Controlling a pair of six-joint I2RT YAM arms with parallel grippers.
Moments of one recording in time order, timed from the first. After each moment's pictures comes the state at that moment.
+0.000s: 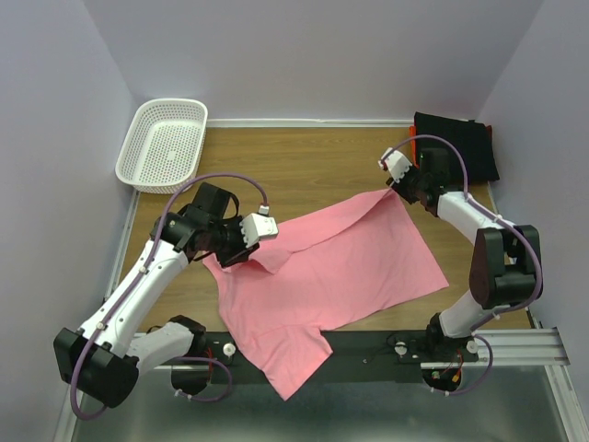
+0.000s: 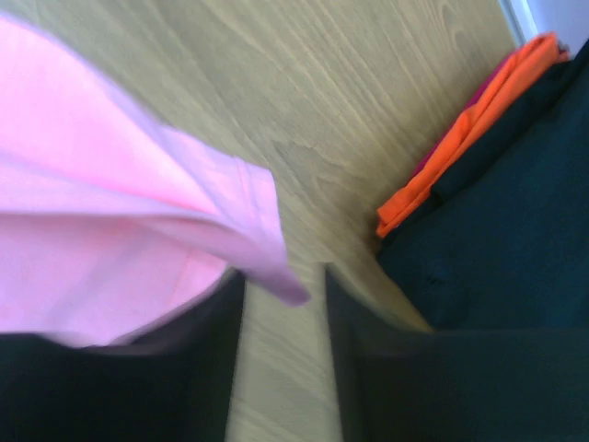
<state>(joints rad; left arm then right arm) -0.44 1.05 1.00 -1.00 0.43 0.73 0.08 1.61 1.00 -0.09 -0.16 -0.85</state>
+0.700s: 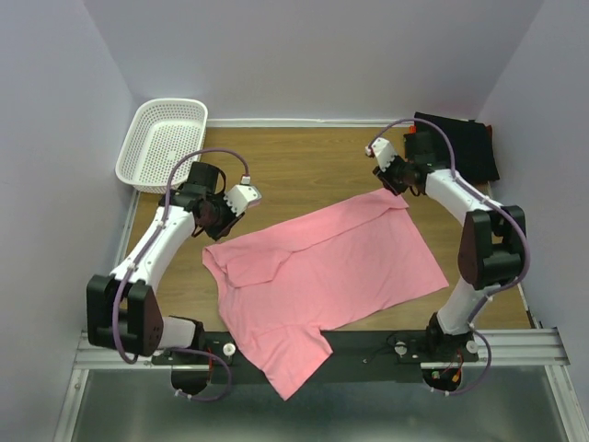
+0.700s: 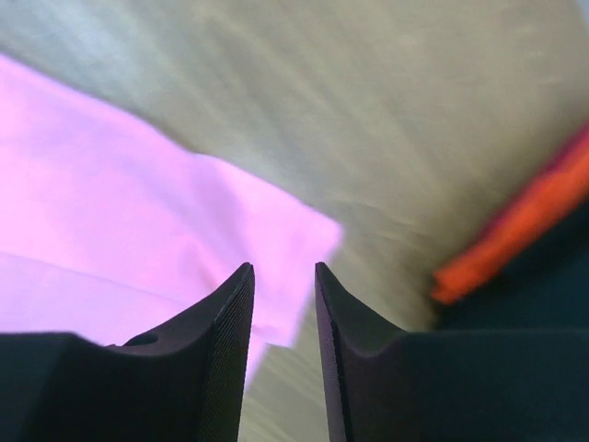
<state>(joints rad) -0.21 1.29 1.04 -0.83 0.29 0.70 0.13 1.74 1.27 -0.34 -0.23 -0.75</state>
